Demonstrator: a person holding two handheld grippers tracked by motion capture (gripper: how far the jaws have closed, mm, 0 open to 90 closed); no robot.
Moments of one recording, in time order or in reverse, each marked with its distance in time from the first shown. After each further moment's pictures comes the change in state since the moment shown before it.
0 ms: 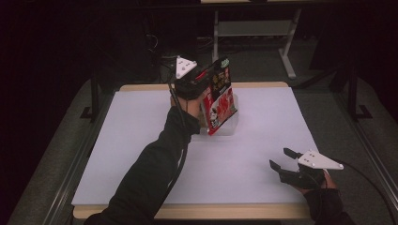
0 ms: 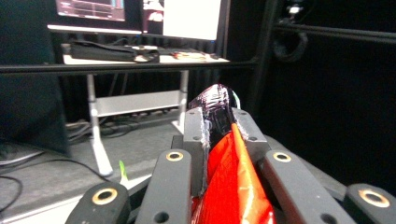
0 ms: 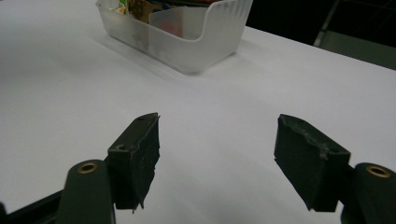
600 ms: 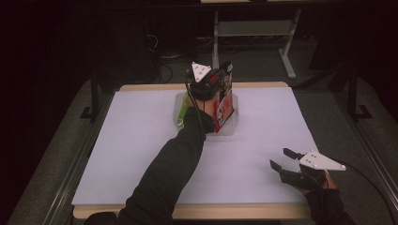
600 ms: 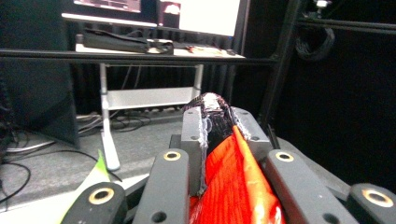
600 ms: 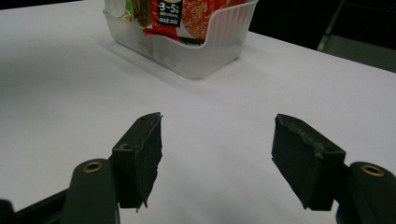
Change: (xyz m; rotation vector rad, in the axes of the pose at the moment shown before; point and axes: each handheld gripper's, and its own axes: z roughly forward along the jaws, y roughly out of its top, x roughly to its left) left arm -0.004 -0.037 0.040 -0.015 0.039 -0.023; right arm 0.000 0.000 -0.003 -0.021 0.019 0.005
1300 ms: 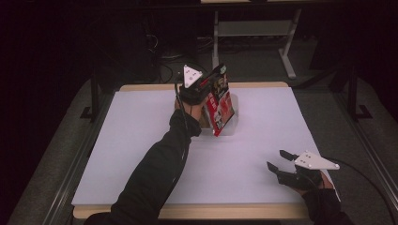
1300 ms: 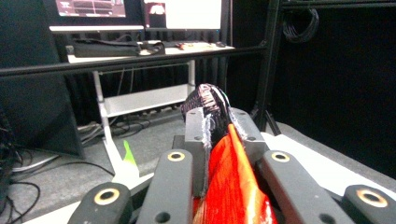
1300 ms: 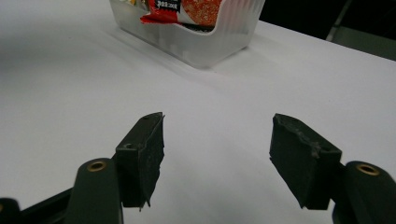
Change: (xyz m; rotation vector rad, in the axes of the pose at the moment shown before) left arm 0.020 0.000 -0.016 0.013 -0.041 0.126; right arm 0.004 -0.002 0.007 0.040 0.017 -0.014
